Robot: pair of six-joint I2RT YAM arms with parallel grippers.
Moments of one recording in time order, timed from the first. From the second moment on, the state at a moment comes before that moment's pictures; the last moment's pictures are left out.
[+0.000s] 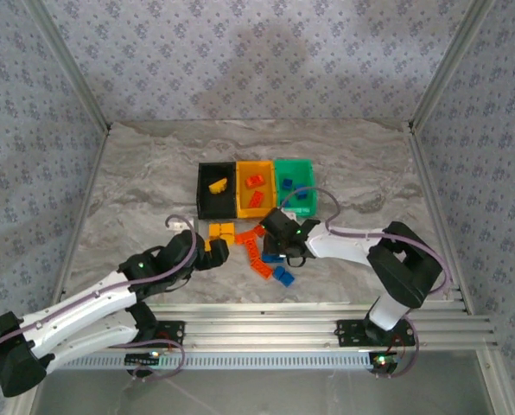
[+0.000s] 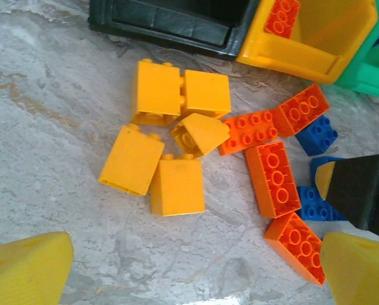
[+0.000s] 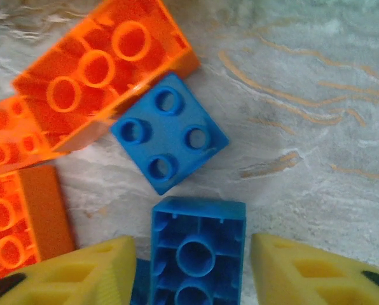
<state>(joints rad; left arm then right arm) -0.91 0.81 0.55 -0.56 -0.30 -0.95 0.87 1.64 0.88 -0.38 0.16 0.83</state>
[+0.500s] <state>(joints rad) -0.91 0.81 0.49 -0.56 -0.31 -0.97 0.85 1.43 0.78 -0.51 0.24 0.89</state>
